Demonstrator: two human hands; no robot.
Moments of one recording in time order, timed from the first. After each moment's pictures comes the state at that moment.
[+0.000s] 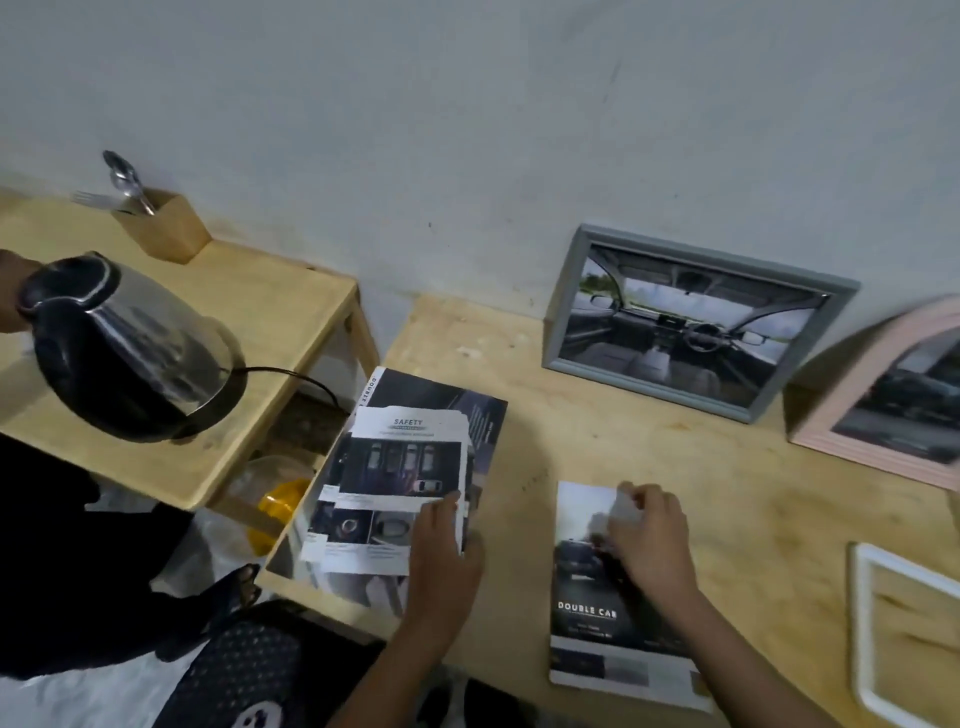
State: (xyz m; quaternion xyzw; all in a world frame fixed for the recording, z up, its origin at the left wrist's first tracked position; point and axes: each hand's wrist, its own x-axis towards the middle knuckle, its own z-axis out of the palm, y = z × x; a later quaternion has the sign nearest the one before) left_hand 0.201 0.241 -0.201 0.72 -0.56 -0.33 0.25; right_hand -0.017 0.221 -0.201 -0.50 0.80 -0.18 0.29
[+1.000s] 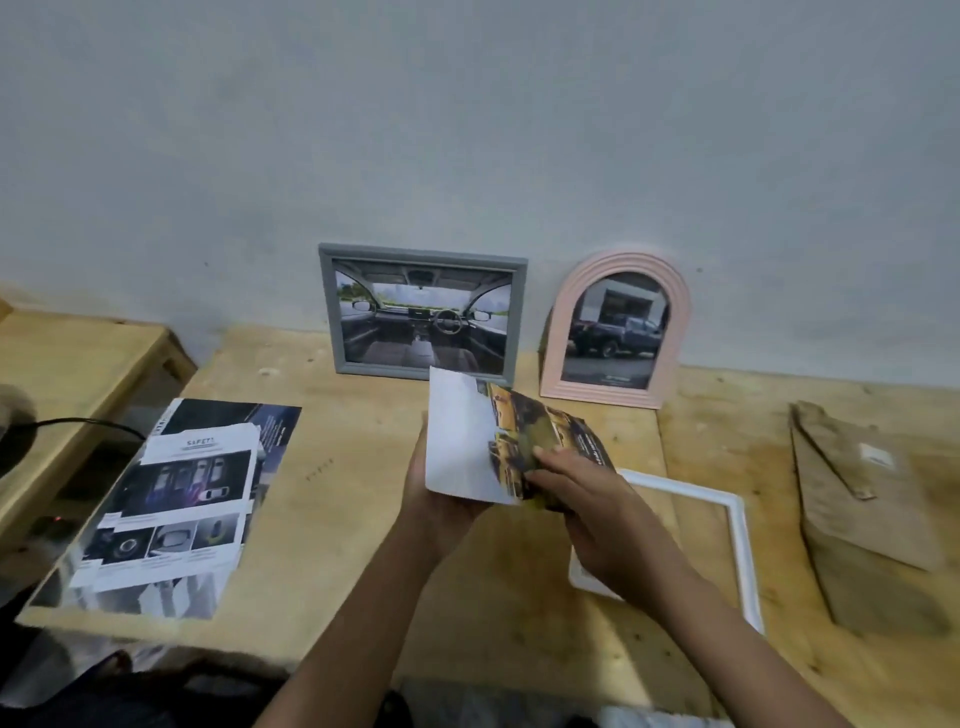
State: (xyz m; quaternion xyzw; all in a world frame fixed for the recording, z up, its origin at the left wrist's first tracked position) left_hand -0.061 0.268 -0.119 0.39 -0.31 -0.72 0.48; right_hand -0.235 0.351 -0.095 -0.76 0.60 -0.20 0.13
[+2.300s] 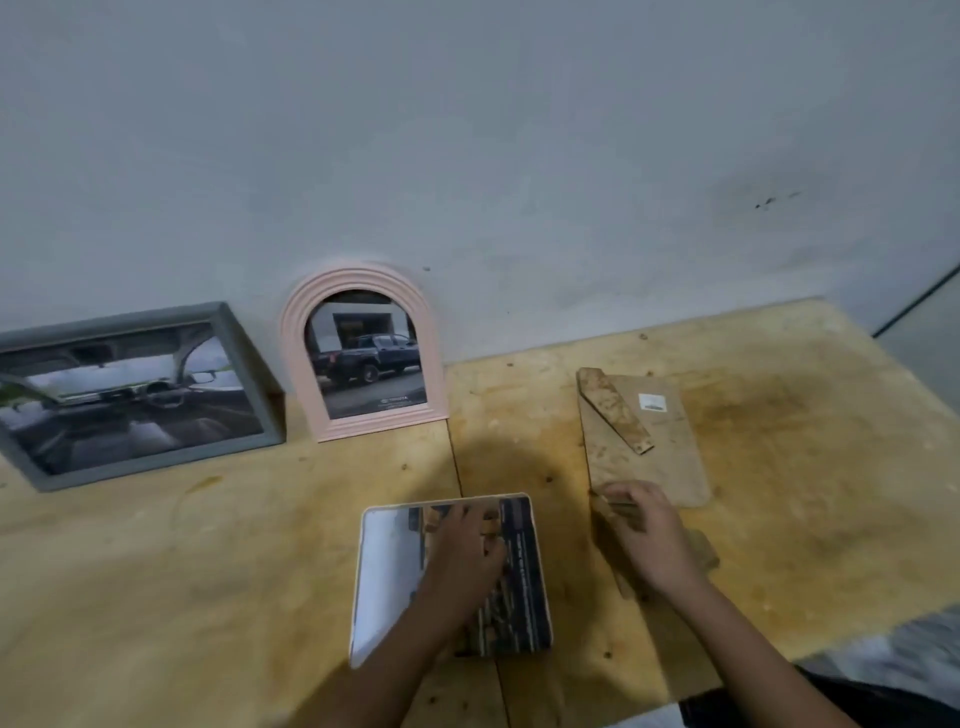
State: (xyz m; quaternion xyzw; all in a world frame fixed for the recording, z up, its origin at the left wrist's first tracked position) left_hand -0.317 0.330 -0.185 0.43 -0.79 -0.43 0.10; right_hand -0.515 0.440 -0.177 -0.37 0.84 -0.31 0.25
